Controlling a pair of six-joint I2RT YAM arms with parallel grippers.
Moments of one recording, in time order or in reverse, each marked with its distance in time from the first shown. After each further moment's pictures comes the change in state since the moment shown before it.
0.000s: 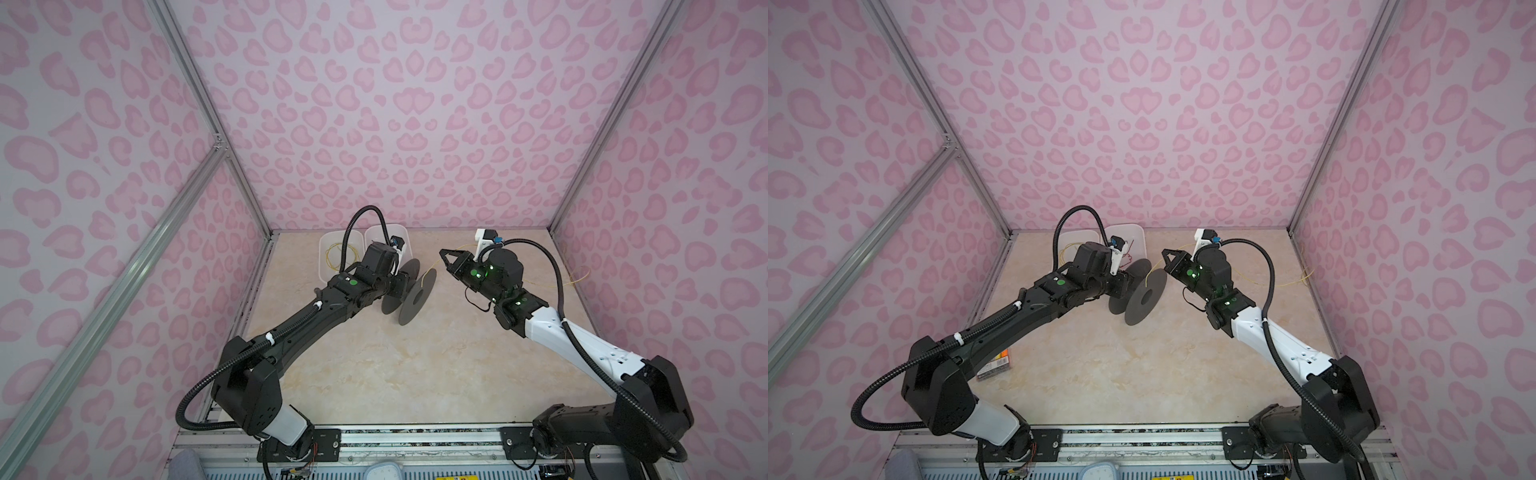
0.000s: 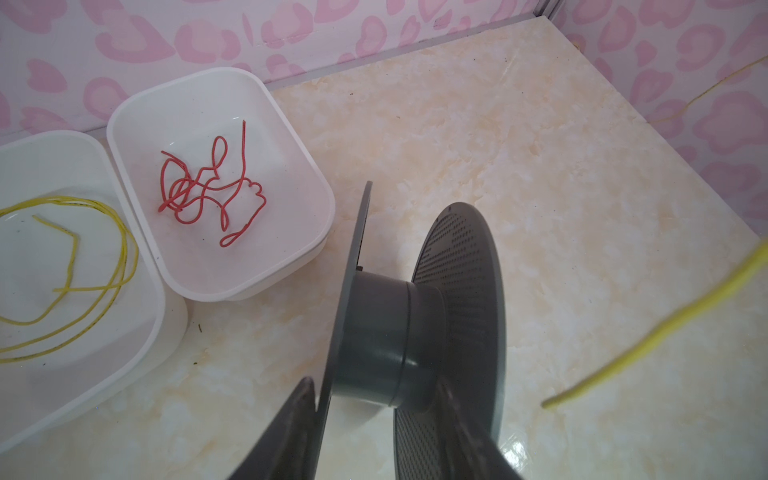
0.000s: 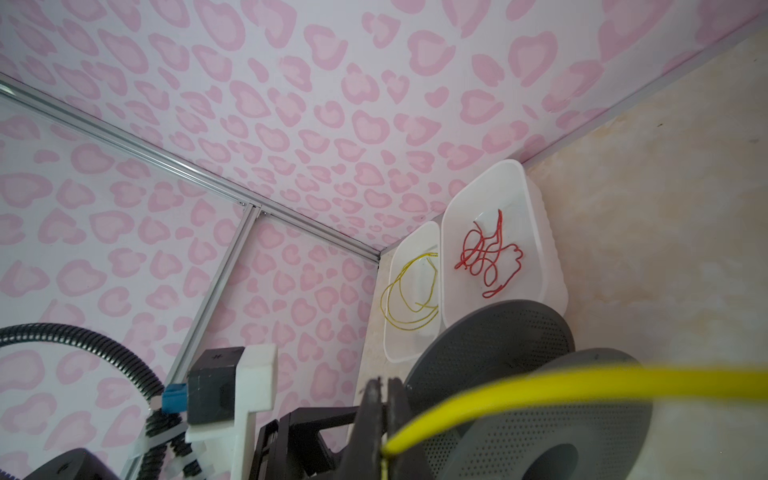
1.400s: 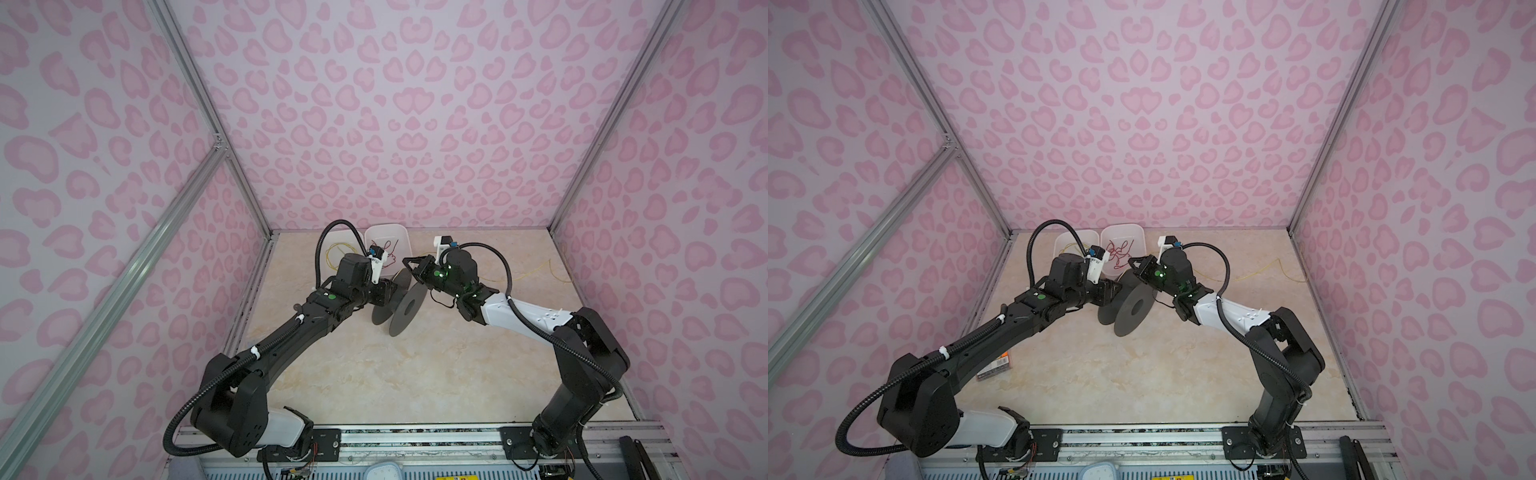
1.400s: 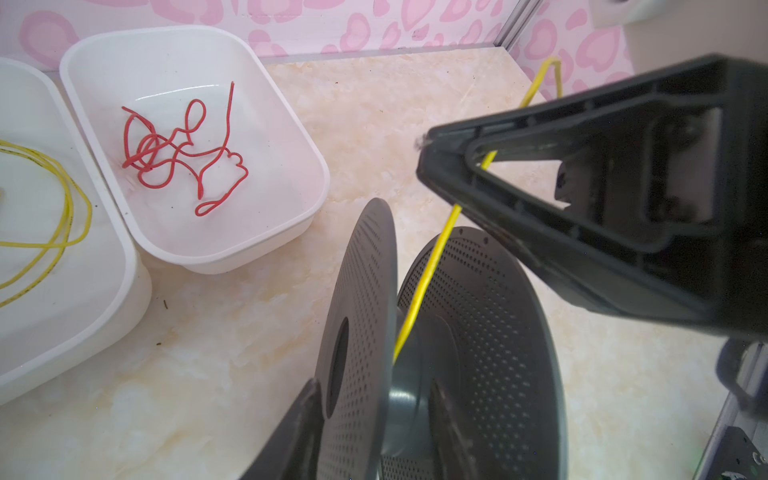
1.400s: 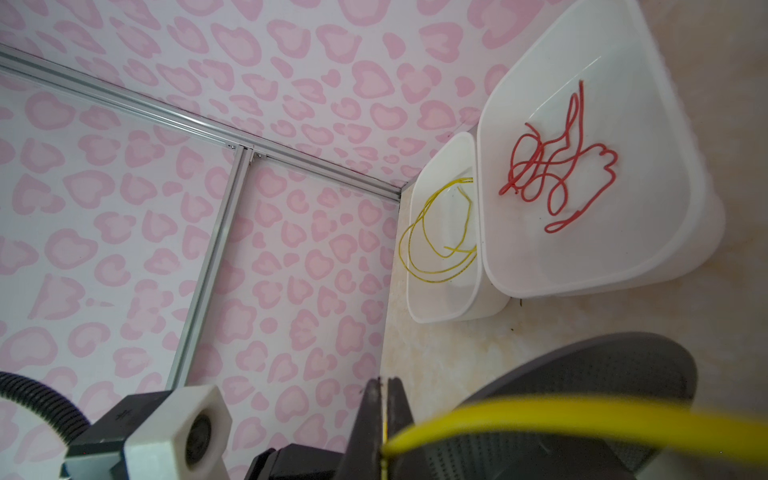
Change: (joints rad) left arm 0.128 -0.108 -0.240 0.185 0.247 -0.037; right arm 0.100 0.332 0.104 0.188 -0.089 0.135
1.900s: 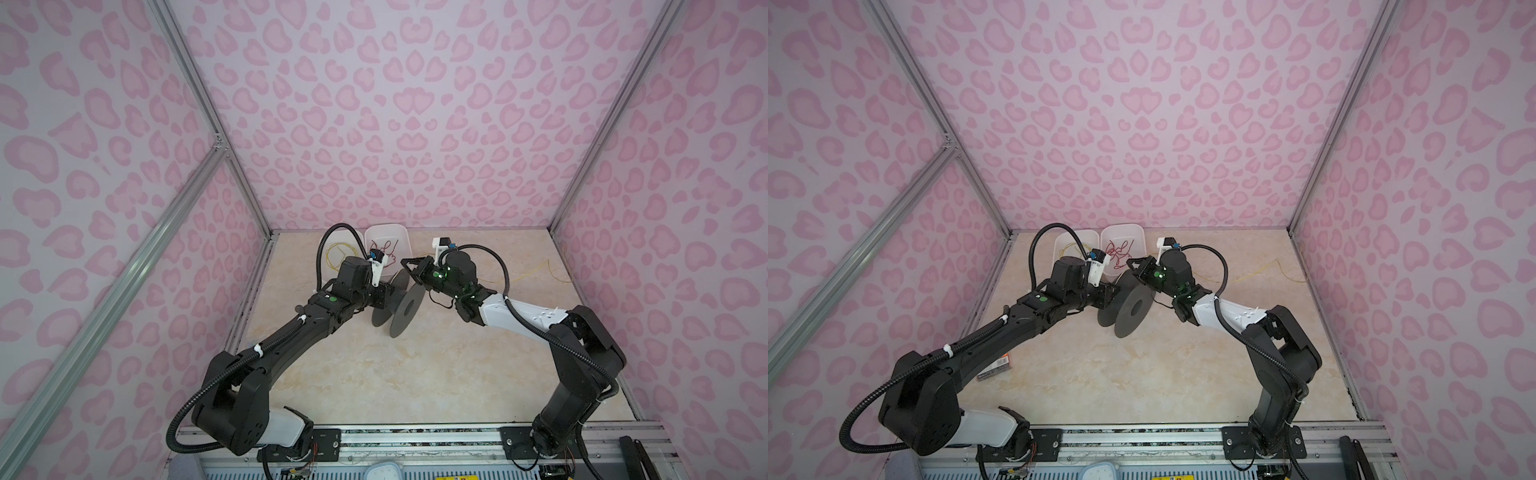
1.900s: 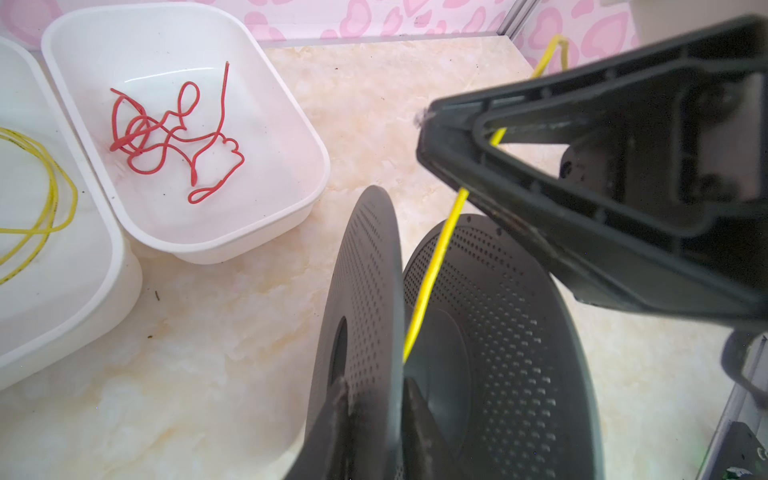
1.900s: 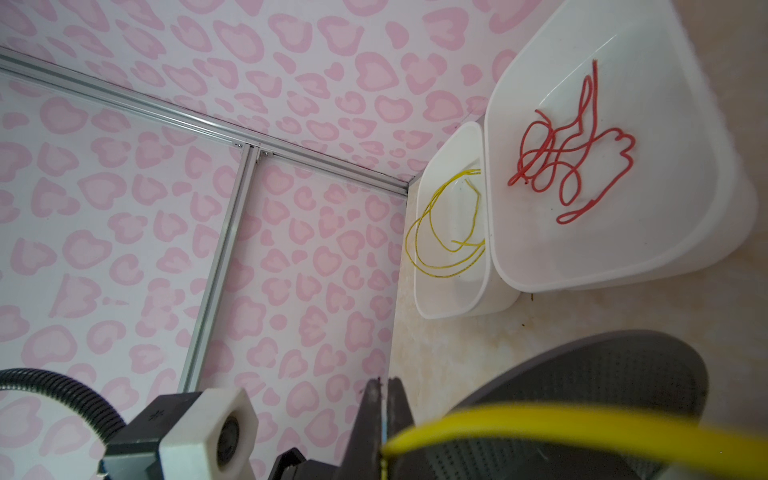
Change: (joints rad) left arm 0.001 0.005 -0.032 0.027 0.004 0.004; right arm 0.005 0.019 -0.005 0.049 -0.021 0.037
